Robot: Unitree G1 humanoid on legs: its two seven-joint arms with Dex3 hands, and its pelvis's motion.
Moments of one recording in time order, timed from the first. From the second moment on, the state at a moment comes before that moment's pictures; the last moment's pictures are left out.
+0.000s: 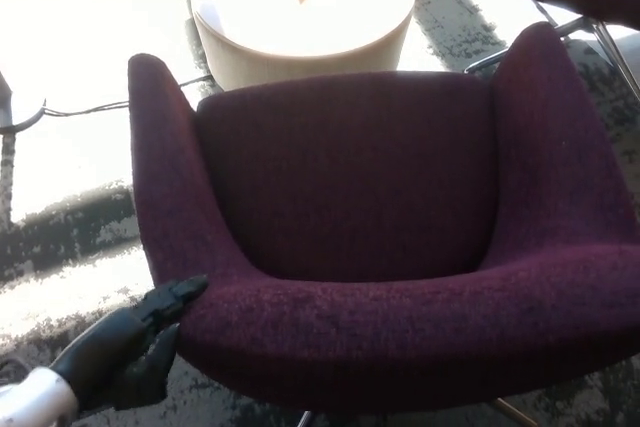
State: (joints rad) left_arm -0.13 0.42 -0.07 0.65 0.07 -0.30 -0.44; right_arm -0.05 -0.24 0.05 1.27 -0.24 -0.64 -0.15
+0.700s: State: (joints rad) left_arm 0.14 0.33 0.25 0.95 -0.10 -0.52 -0.41; right_arm -0.02 -0.24 0.07 1.28 -0.25 -0.65 -0.15
